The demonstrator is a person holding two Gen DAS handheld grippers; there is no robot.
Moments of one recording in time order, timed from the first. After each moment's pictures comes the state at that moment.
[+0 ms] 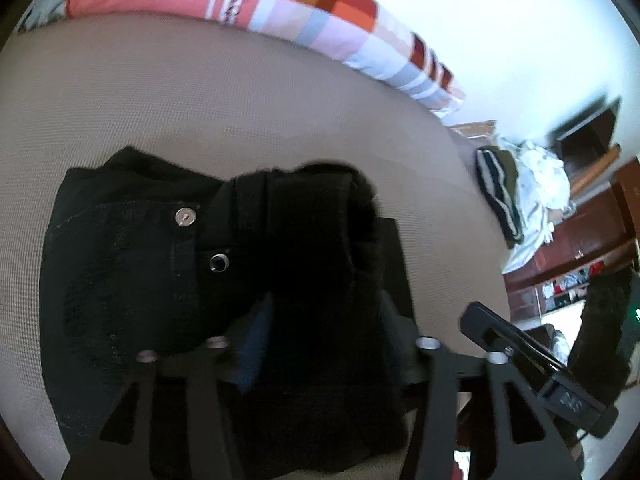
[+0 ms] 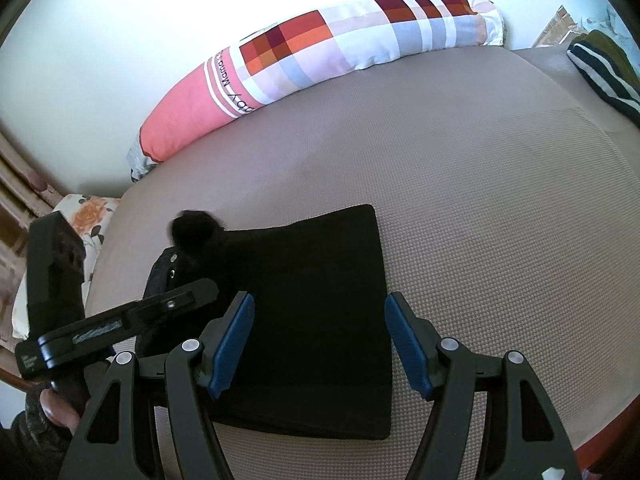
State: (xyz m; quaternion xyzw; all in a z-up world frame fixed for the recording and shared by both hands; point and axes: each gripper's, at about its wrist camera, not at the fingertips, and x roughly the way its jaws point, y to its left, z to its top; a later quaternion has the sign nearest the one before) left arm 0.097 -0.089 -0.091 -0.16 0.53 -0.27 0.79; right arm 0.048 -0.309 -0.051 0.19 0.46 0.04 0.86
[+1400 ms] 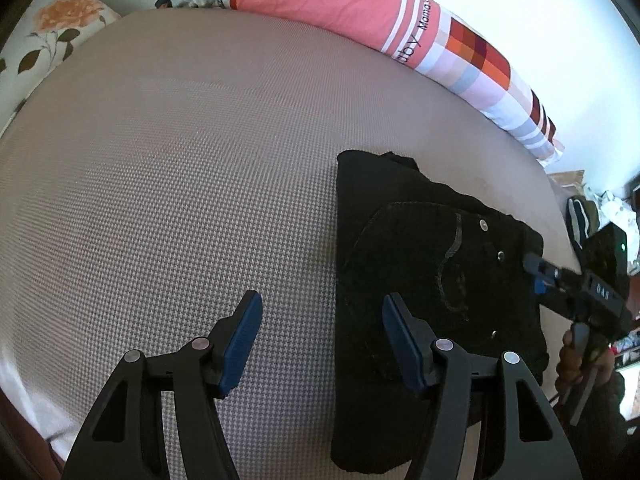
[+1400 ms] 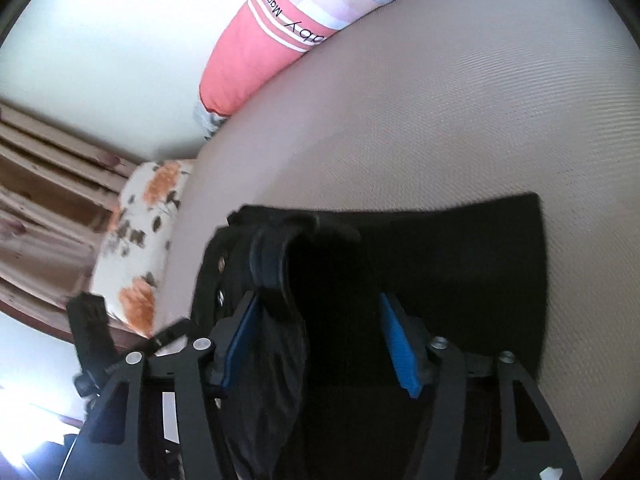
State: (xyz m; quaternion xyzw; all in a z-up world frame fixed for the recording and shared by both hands) left arm 0.071 0.064 -0.117 -0.15 0.53 -0.08 0.83; right arm 0.146 -0.282 -0.128 0.29 0.51 0.24 0.77
